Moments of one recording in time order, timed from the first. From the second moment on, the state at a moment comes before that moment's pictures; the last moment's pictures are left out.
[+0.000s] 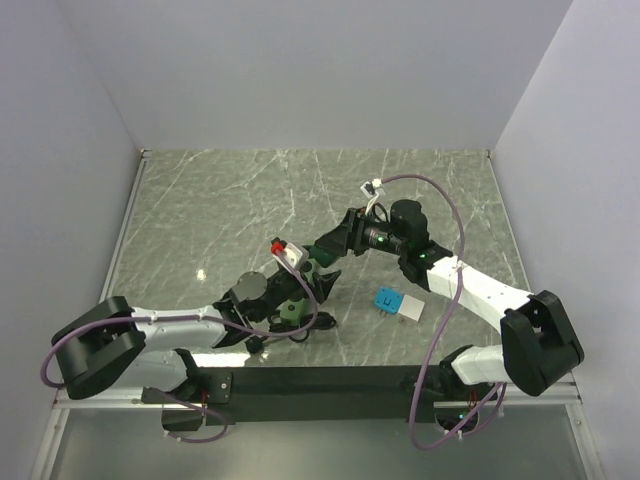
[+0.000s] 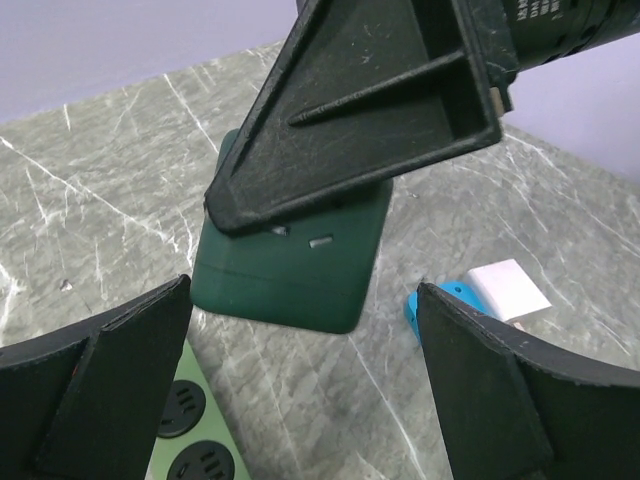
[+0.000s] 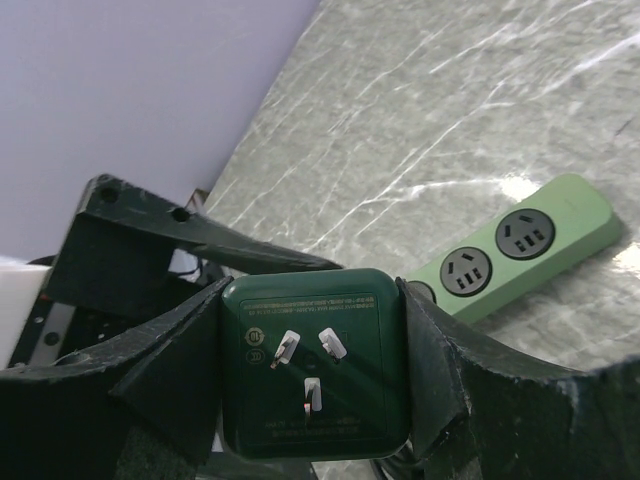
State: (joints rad) left arm -0.99 1.26 0.38 0.95 -0.17 -0.10; right arm 0.52 1.32 0.75 0.34 -0.58 0.67
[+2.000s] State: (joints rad) left arm -0.81 1.27 0.70 0.58 -0.16 -0.49; right arm 0.64 0.85 0.47 0.51 -0.08 0.21
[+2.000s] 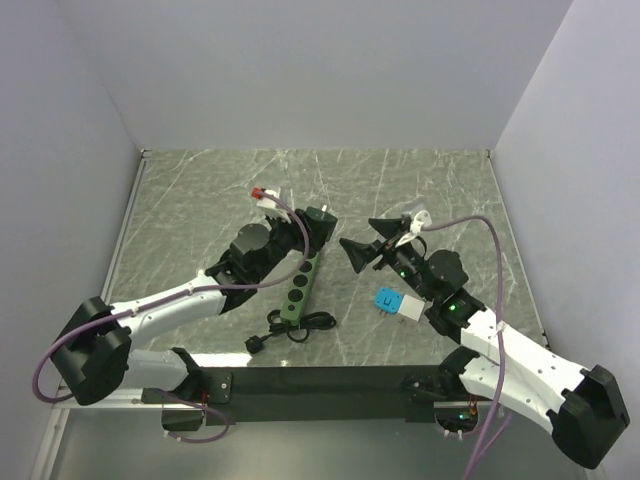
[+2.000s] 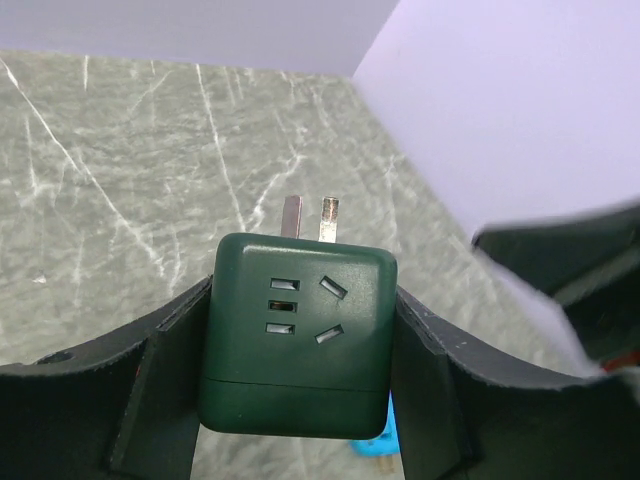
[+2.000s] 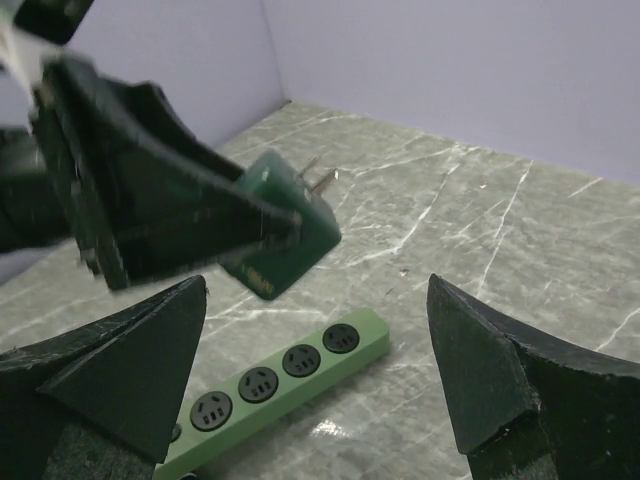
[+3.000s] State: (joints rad) left arm -0.74 1.23 0.70 0.47 -0.08 -1.02; right arm 1.14 1.21 0.49 0.91 0.60 -0.28
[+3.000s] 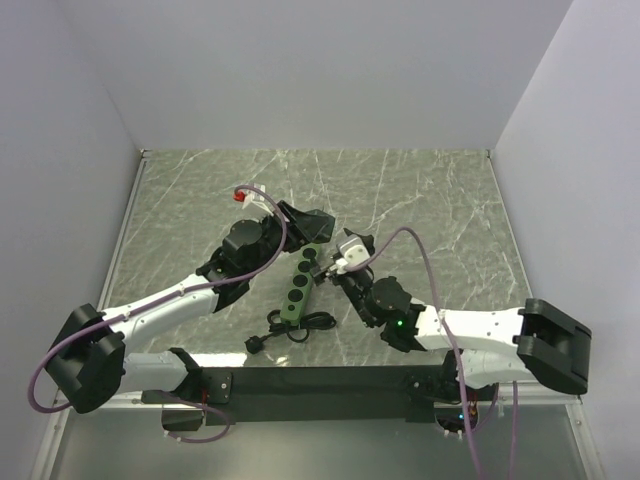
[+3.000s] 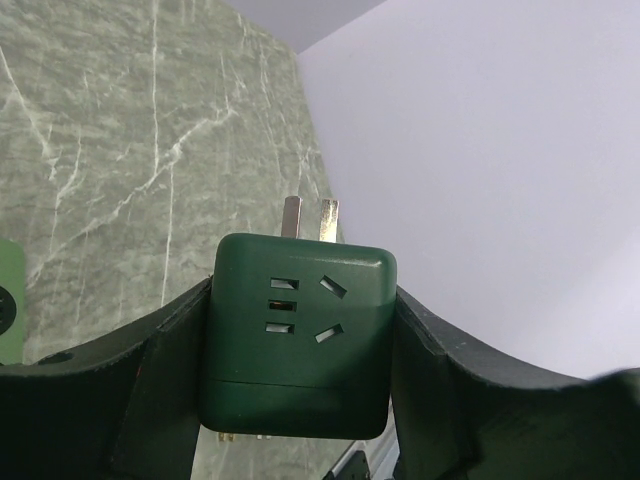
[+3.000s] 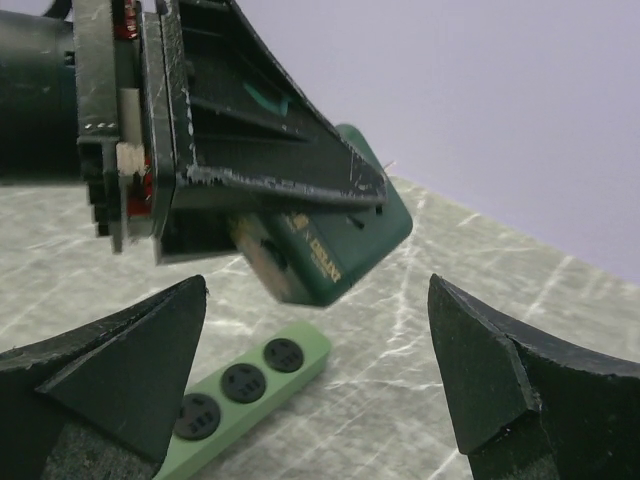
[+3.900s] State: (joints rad) left arm -0.74 1.21 0.81 0.22 -0.07 -1.11; right arm 1.22 1.43 0.52 1.12 0.77 -0.65
